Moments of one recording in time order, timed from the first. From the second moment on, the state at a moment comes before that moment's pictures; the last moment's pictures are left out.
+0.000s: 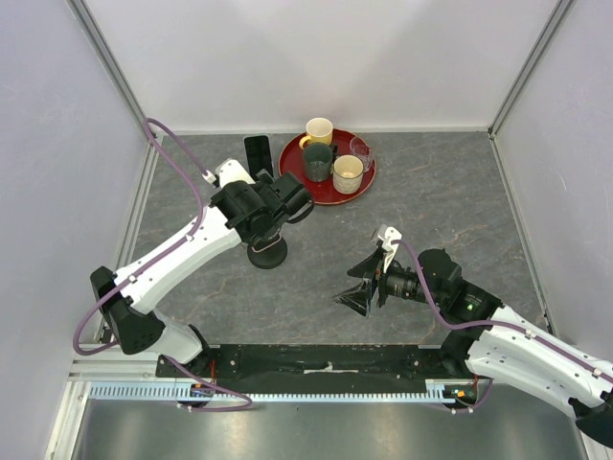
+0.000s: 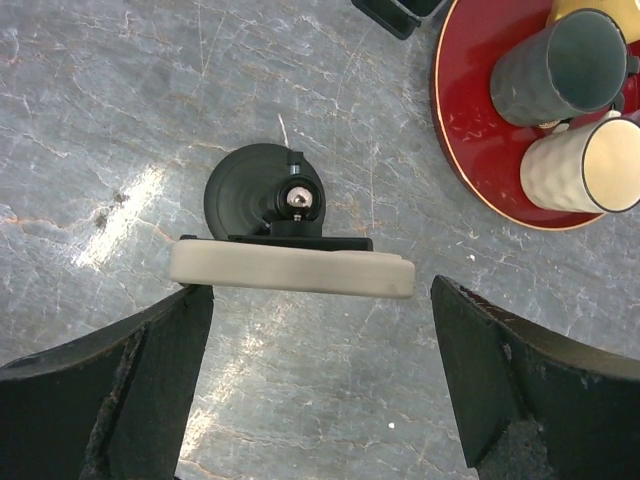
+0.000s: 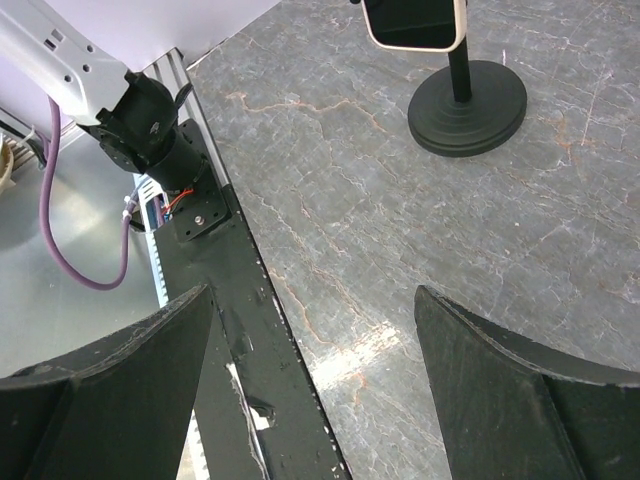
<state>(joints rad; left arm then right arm) -0.87 1.48 1.58 -1.34 -0.81 -1.52 0.87 0.67 0.52 -0.06 -0.34 0.31</state>
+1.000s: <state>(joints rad) -0.87 1.29 1.40 -1.26 -0.84 -1.11 0.87 0.73 0.51 0.00 -0.34 0.33</state>
